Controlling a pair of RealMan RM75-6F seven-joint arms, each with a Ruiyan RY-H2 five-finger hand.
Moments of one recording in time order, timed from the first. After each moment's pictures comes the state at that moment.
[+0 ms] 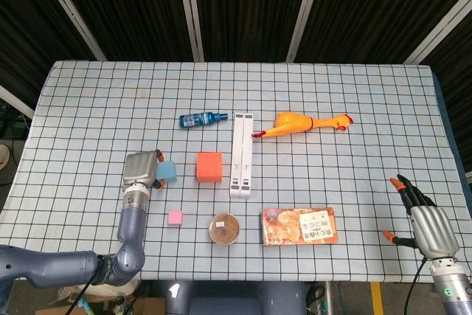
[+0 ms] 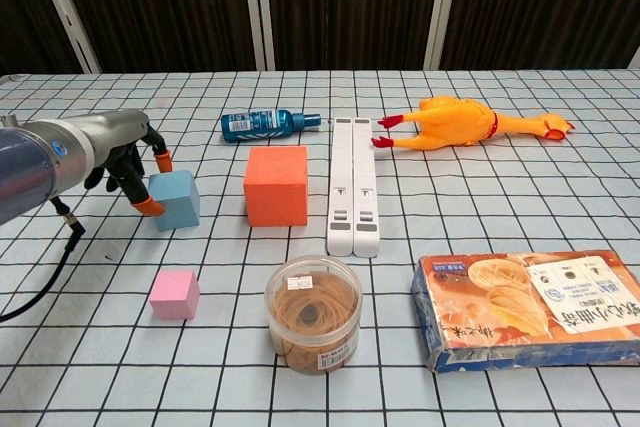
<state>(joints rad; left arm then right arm) -0.85 -1.69 -0.31 -1.61 0.33 1.32 0.89 0.12 -1.12 0.02 -1.56 -1.52 1.39 0.14</state>
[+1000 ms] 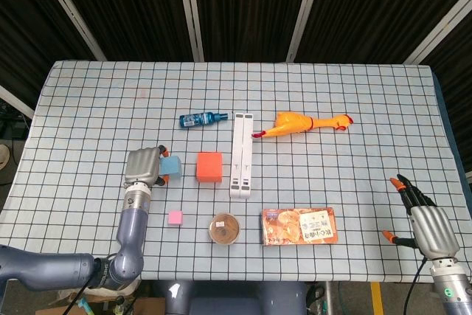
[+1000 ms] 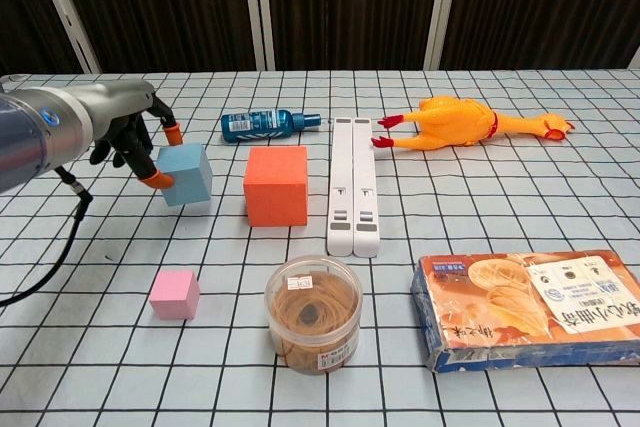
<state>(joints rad) -0.86 -1.65 -0.35 -1.75 0.38 1.39 0.90 0.12 -1.12 0.02 -1.57 -1.53 1.39 0.14</state>
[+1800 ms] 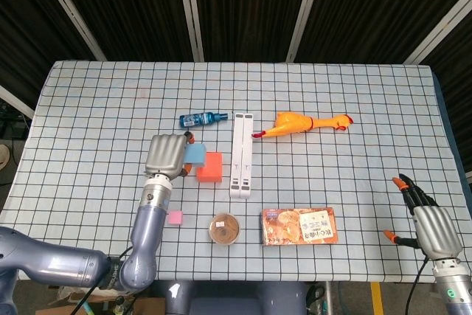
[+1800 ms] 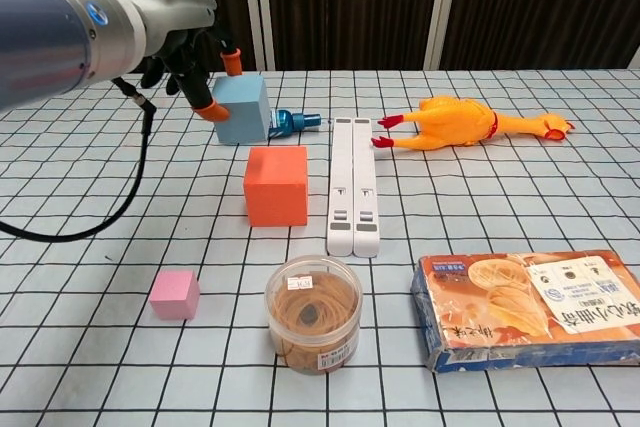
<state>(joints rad) -1.02 -1.63 -0.45 -1.90 0.34 1.50 1.06 0.11 -1.11 0.02 -1.57 -1.53 1.40 0.17</state>
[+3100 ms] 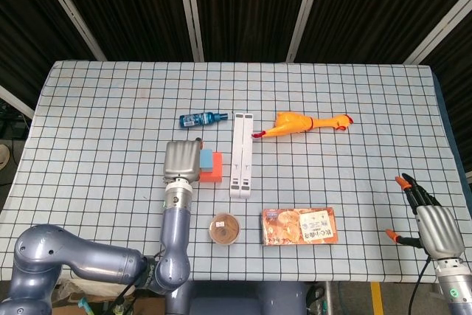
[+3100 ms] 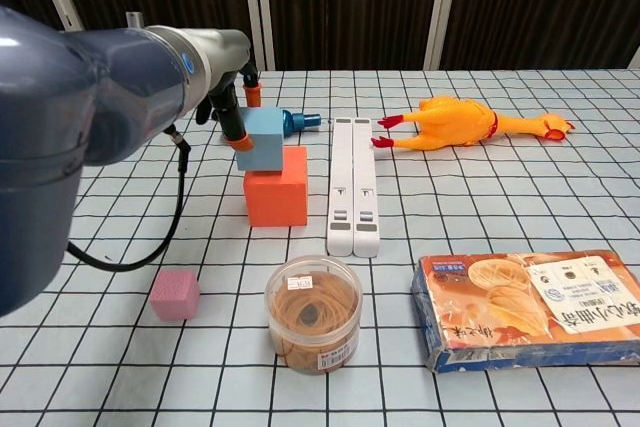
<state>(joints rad) -1.13 -1.82 -0.49 -1.72 0.25 1.61 1.16 0.11 -1.11 0.02 -1.56 -1.53 1.40 0.19</state>
